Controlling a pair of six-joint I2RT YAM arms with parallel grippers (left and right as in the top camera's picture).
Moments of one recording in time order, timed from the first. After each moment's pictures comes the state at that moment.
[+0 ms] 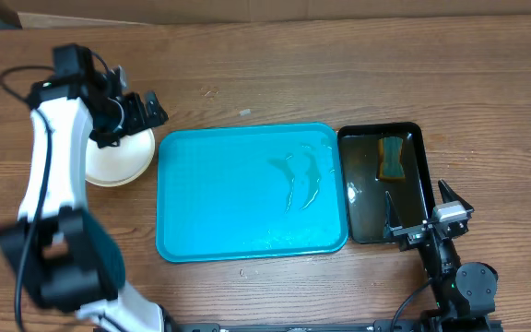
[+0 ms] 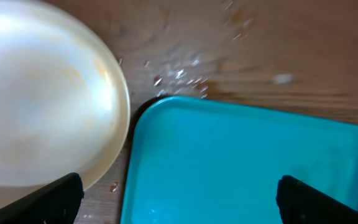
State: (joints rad) left arm 0.24 1.81 1.58 -1.02 0.30 -0.11; right arm 0.11 0.01 0.02 -0.03 -0.10 -0.06
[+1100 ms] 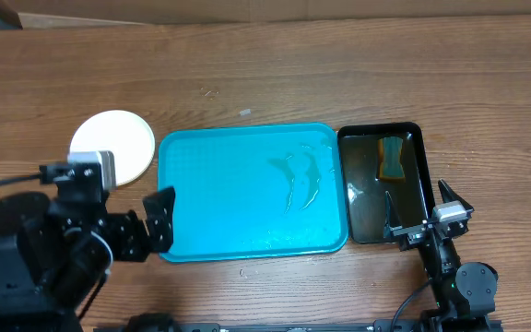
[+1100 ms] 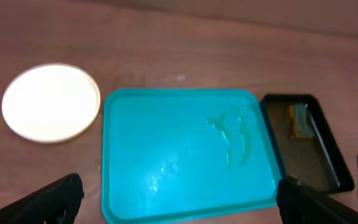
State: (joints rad) left arm 0.07 0.84 1.48 -1.34 0.26 -0.10; right arm 0.11 0.01 0.02 -0.03 -0.10 -0.06
